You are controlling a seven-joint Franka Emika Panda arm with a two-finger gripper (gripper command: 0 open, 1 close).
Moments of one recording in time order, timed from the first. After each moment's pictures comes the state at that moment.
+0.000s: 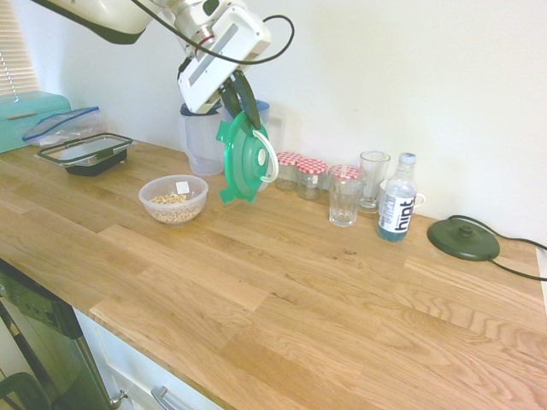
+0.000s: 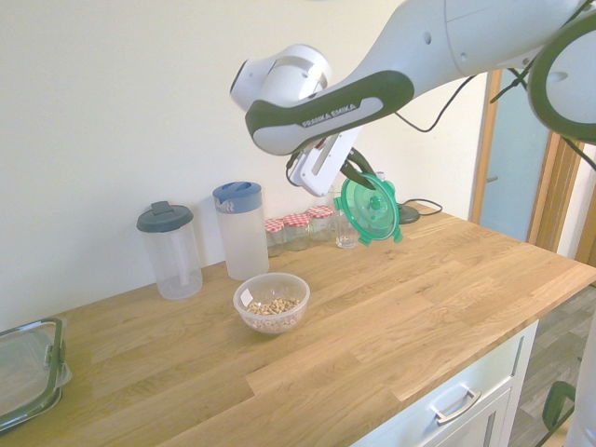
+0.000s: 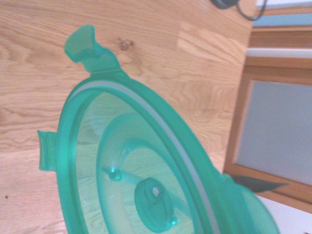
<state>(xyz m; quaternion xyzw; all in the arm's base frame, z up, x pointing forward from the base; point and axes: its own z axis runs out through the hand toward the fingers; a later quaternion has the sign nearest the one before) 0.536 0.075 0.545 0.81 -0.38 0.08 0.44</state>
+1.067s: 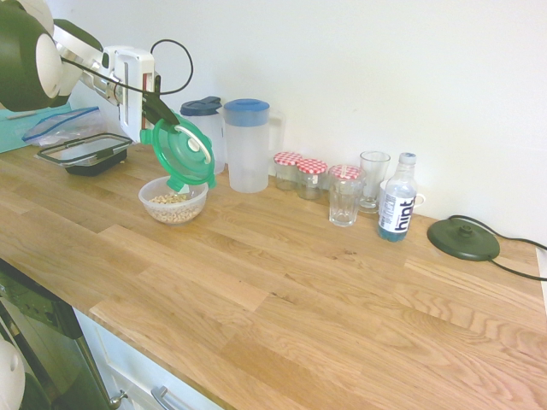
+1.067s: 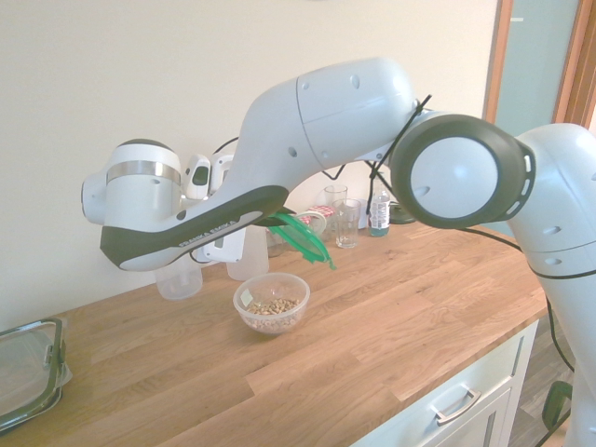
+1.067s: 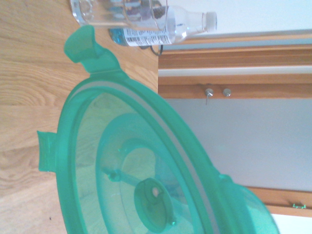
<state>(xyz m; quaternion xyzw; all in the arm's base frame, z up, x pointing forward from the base) 0.552 0.303 0.458 0.71 -0.36 0.22 0.56</state>
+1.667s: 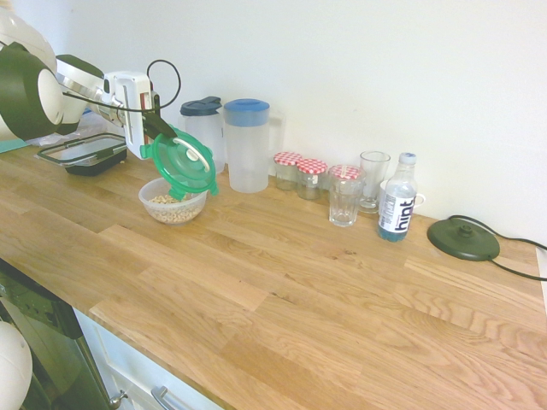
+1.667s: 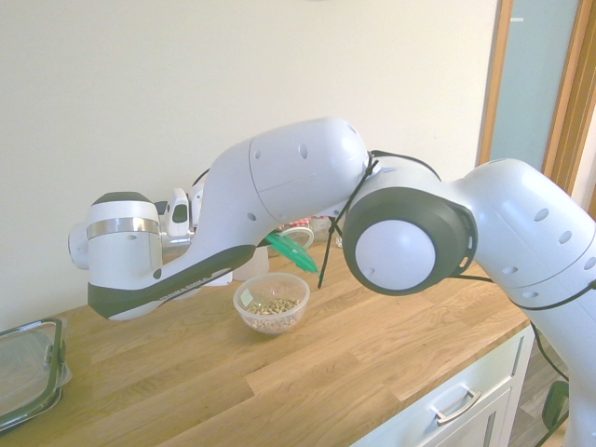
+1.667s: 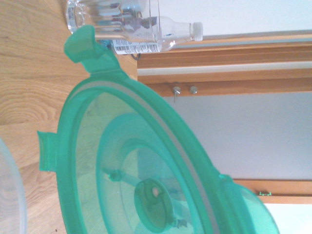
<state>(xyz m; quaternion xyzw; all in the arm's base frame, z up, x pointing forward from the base) 0.567 0.328 0.409 0.67 -0.37 0.23 0.60</state>
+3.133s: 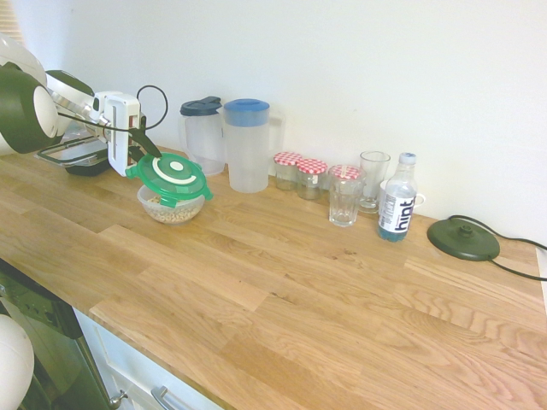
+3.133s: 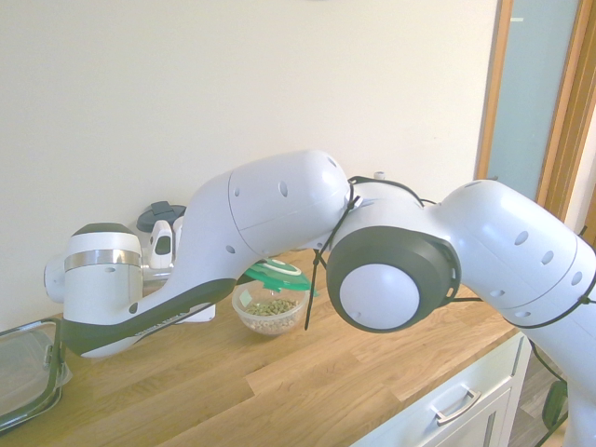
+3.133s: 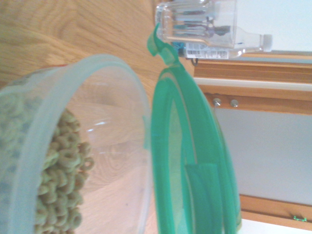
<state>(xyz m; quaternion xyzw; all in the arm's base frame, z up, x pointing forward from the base) 0.551 0.375 0.360 0.73 -0.33 0.19 0.57</state>
